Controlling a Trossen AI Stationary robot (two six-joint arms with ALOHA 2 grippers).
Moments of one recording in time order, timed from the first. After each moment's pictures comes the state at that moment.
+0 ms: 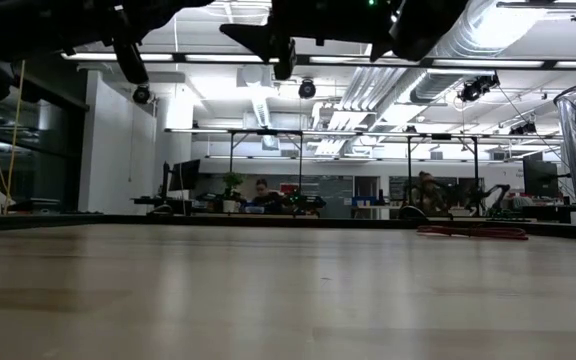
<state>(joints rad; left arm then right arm) -0.11 1.15 0.13 1.49 -0.41 -0.21 0.02 1.87 1.12 0.97 0.15 0.39</state>
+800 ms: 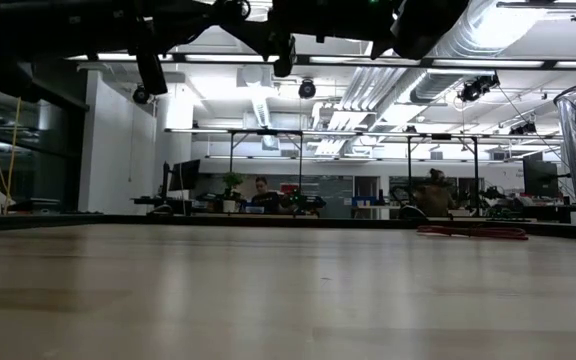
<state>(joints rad) -0.11 1.32 0.23 1.46 -0.45 -0.26 0.03 1.87 1.12 0.98 0.15 0.39</state>
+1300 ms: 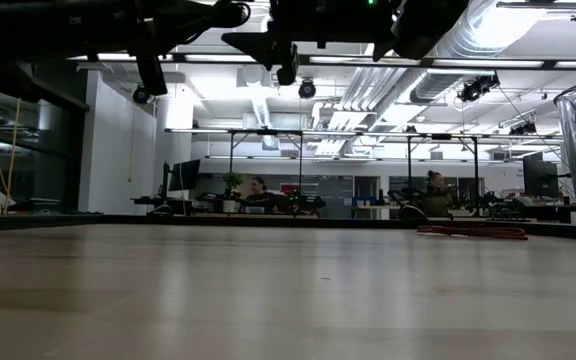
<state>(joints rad) -0.11 1.32 0.23 1.46 -0.46 -0.26 0.03 1.87 1.12 0.93 0.21 0.41</state>
